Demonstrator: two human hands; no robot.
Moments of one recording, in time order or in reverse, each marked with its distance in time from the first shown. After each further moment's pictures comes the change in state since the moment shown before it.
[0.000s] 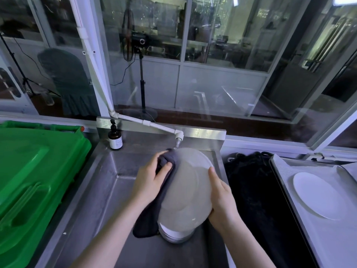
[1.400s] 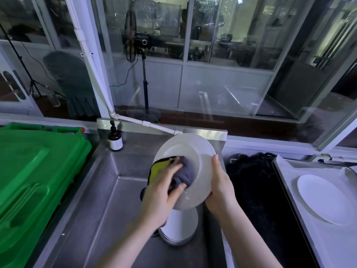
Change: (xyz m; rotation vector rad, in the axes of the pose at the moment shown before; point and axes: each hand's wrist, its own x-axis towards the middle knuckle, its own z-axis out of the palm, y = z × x) left_hand -0.034 0.032 0.028 0.049 -0.044 0.212; right_hand 0.048 -0.005 -0.010 0.139 -0.087 -0.058
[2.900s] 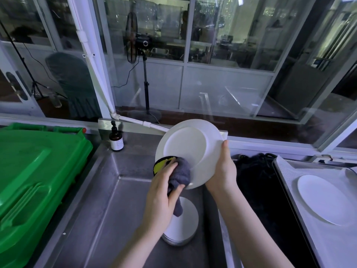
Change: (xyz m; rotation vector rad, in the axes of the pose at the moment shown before) left_hand -0.012 -0.006 0.015 -0.087 0.209 0.031; right_hand 0.022 -0.031 0.021 0.190 0.205 0.011
